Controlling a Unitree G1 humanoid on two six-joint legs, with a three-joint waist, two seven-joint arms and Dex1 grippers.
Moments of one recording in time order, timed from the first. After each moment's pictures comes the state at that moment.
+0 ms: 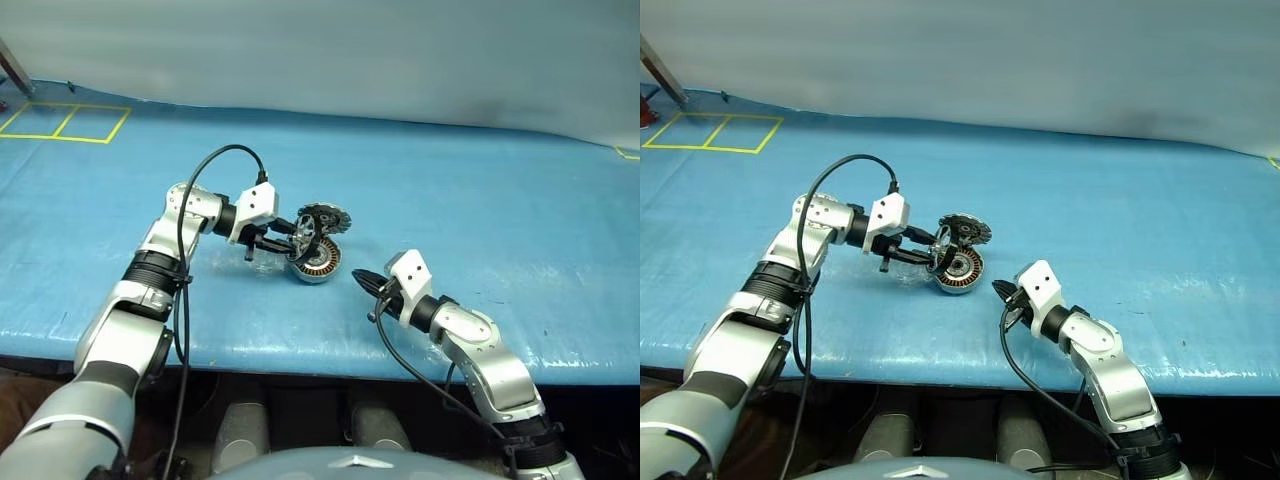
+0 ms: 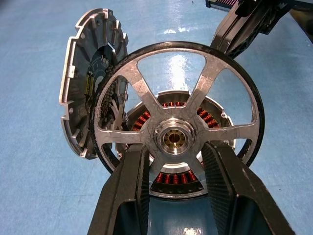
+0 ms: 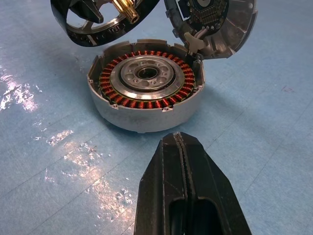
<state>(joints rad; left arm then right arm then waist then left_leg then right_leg) -0.85 0.45 -0.26 0.68 -0.04 -0.05 -1.40 0.00 -0.37 0.13 -0.29 0.19 0.39 0.58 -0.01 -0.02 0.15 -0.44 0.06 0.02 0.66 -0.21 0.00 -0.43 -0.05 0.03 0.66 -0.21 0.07</state>
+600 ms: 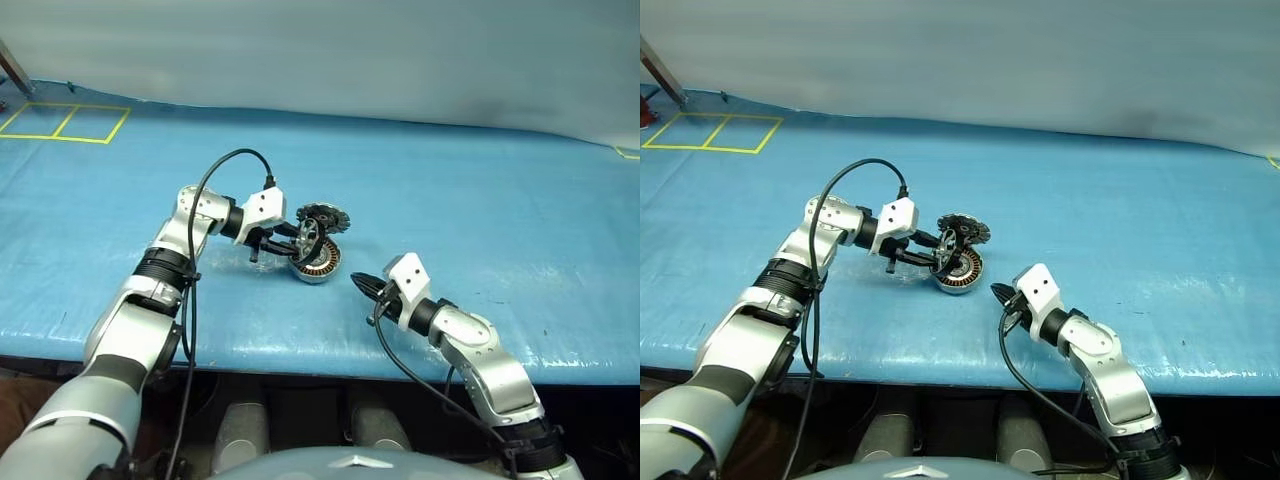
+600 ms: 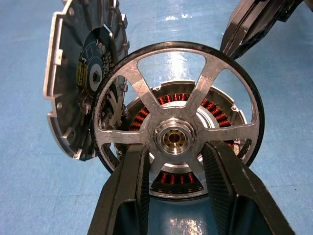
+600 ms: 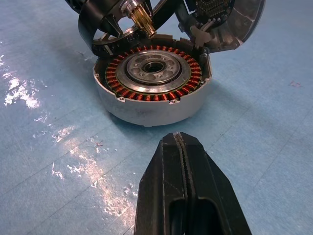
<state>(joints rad) -0.88 0.42 -0.28 0.78 0.02 -0.11 -1.37 0.02 -0.37 0.14 -0.29 0.19 0.38 0.57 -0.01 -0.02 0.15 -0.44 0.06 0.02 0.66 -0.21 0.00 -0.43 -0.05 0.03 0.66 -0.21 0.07</state>
